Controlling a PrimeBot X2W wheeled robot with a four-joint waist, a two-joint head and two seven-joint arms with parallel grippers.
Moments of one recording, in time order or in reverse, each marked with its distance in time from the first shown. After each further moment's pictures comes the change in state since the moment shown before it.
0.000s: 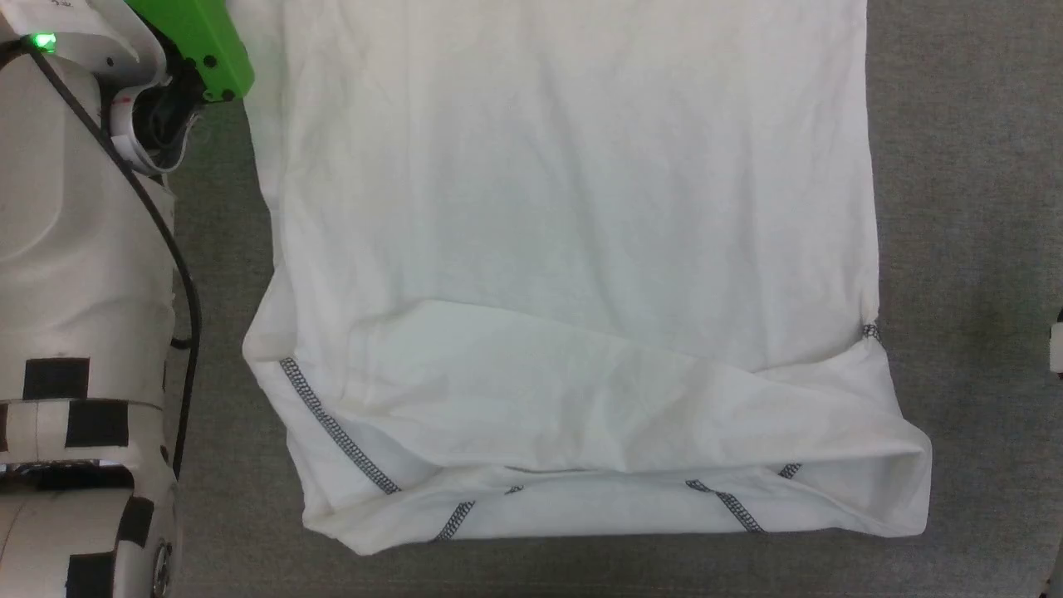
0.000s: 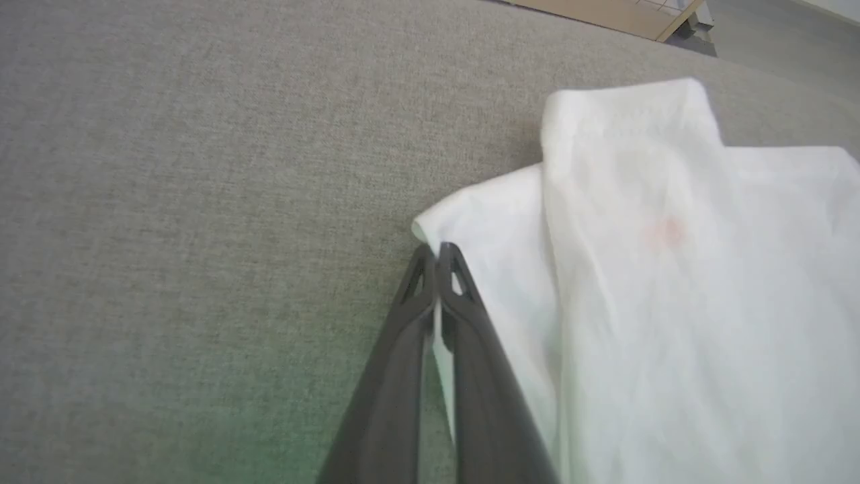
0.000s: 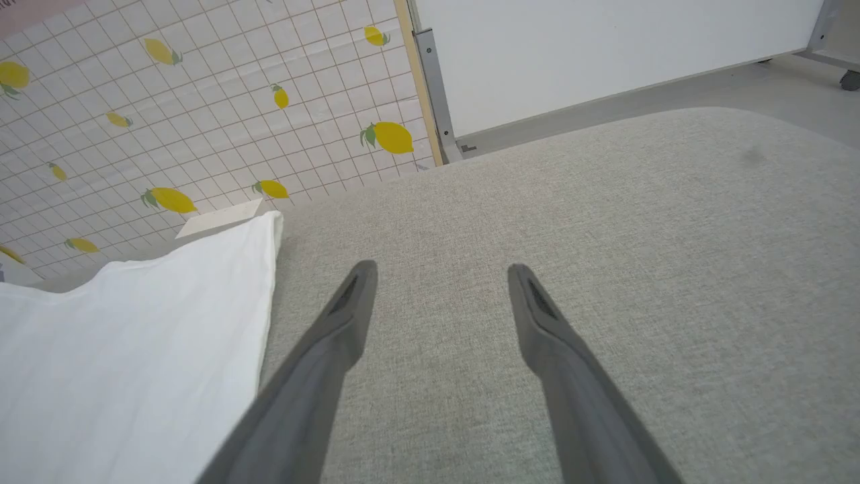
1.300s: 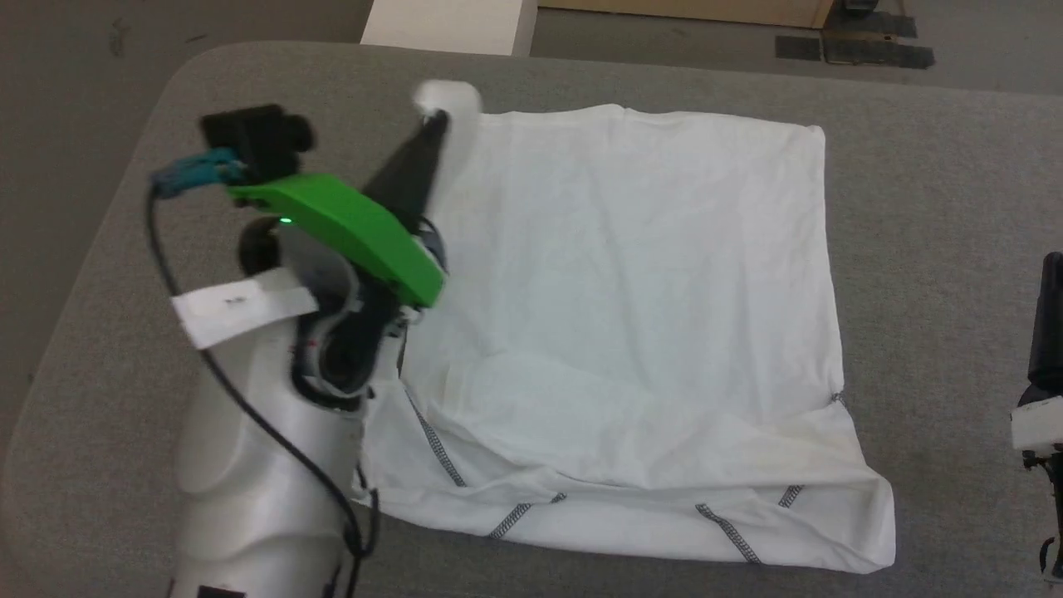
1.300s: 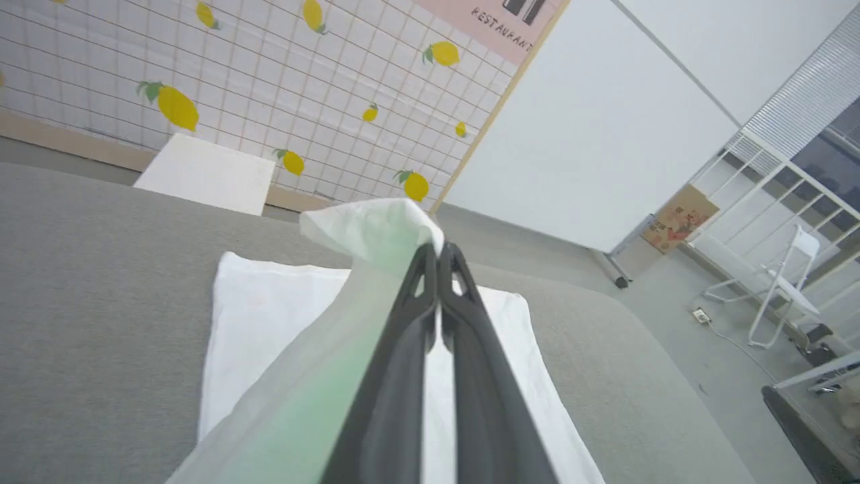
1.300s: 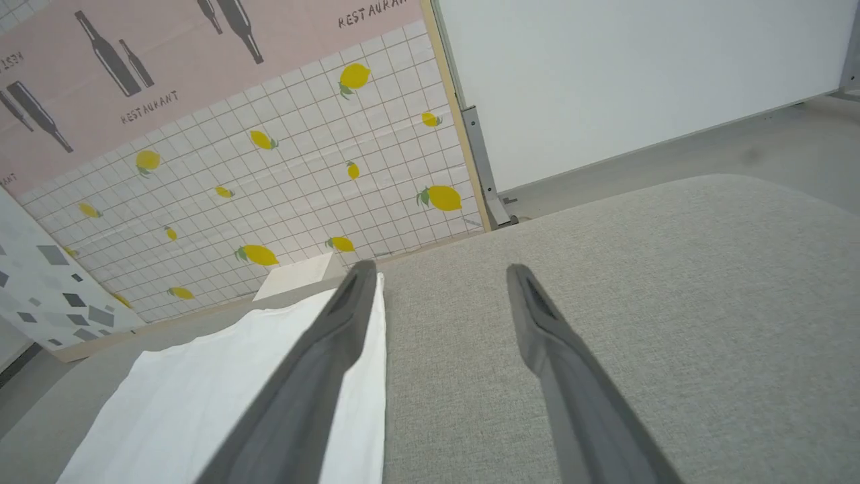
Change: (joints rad) left arm 0.507 -0.179 -0.064 -0.537 -0.288 -0.050 -0.183; right arm 0.127 0.001 -0.019 0.137 0.002 0.000 -0.002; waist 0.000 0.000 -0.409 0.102
